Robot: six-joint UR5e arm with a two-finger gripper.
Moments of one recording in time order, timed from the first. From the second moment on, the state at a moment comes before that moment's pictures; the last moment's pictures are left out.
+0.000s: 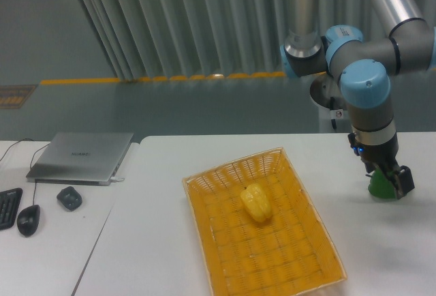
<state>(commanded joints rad) 2.36 -1.86 -1.52 -1.32 1.74 1.19</state>
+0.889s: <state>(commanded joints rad) 2.25 -1.81 -1.53 -1.32 1.66 0.61</state>
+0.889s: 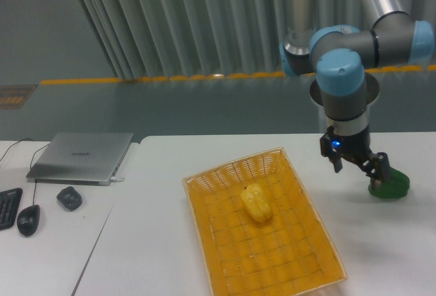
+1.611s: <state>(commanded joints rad) 2.09 -1.80 -1.61 -1.25 1.64 0.14</state>
